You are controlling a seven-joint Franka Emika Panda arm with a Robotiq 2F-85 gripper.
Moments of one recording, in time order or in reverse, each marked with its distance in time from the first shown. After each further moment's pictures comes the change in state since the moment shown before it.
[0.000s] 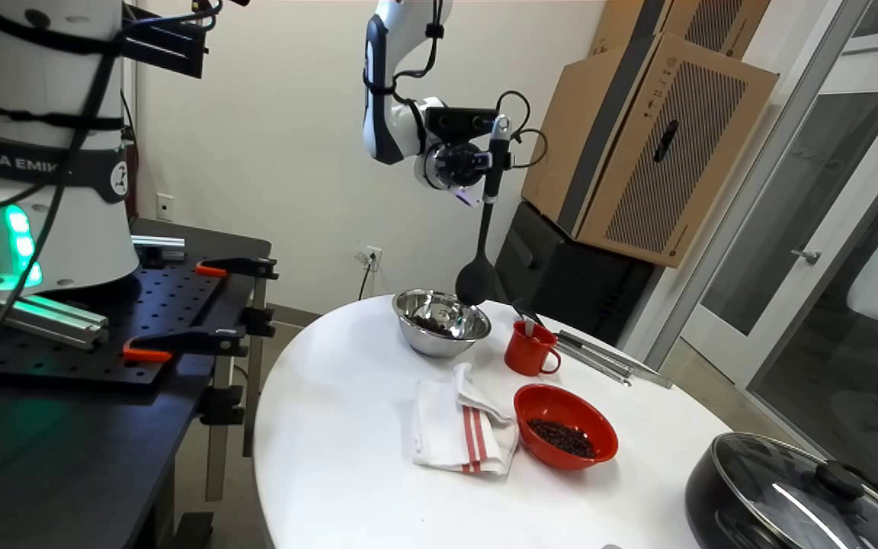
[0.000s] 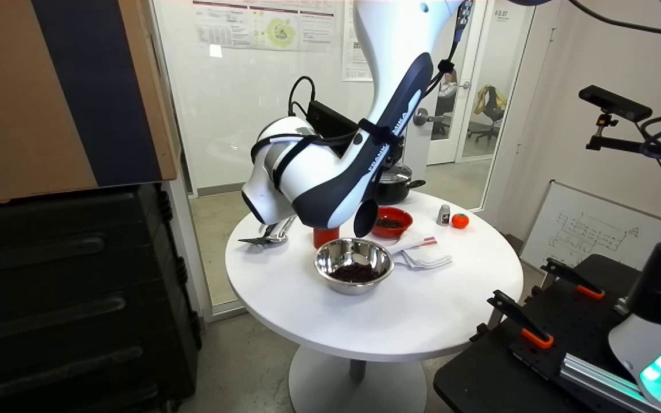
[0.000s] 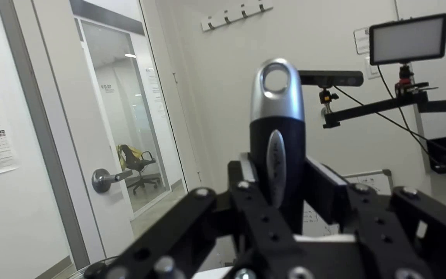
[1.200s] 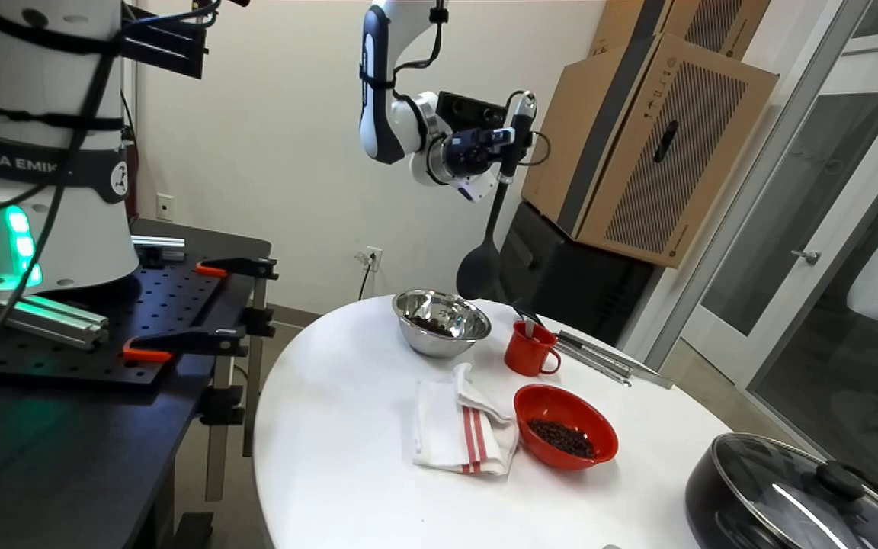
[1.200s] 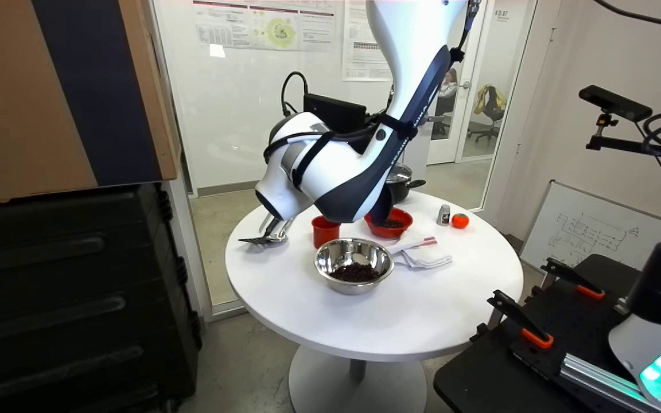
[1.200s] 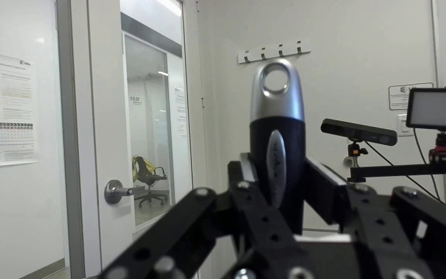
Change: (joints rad) arm -0.027 -0.061 0.007 -0.093 -0.151 -0.024 -0.215
